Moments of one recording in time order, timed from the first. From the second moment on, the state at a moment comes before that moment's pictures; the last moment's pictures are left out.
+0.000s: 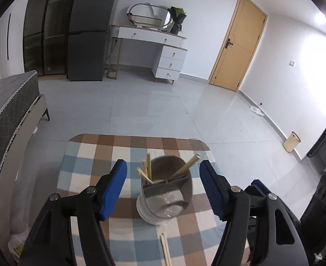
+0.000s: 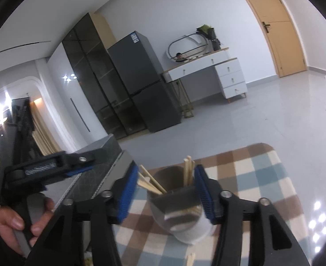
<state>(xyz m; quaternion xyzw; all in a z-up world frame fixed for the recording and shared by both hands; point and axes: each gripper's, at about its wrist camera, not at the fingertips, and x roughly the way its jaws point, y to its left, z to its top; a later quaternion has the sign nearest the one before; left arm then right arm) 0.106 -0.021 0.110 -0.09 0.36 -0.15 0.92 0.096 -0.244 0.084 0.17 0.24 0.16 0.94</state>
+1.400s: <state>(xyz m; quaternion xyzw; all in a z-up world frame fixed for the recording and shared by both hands) 0.023 0.008 -0.007 -0.05 0.35 -0.01 0.94 -0.025 -0.225 0.008 0.05 0.32 0.07 0.94</state>
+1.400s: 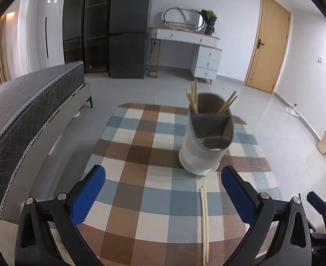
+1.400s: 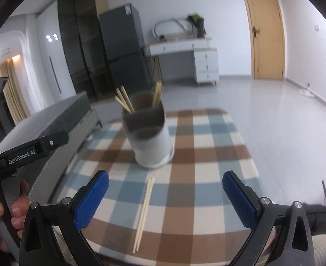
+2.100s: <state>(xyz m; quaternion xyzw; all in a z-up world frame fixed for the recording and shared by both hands) 0.057 0.043 -0.046 -0.09 0.41 0.04 0.91 0.102 -0.179 -0.100 -0.02 0.54 0.11 0.83</state>
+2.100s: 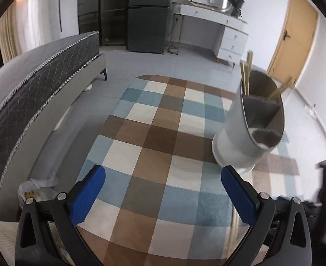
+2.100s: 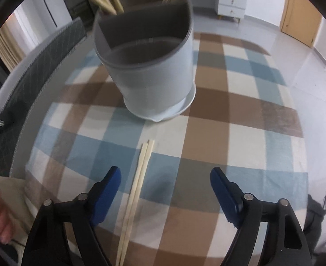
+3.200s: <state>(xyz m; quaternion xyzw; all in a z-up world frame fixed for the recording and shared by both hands) 0.066 0.065 -0.055 -0.16 0.45 0.04 0.88 0.109 -0.151 -0.126 -0.06 0.58 0.06 0.81</state>
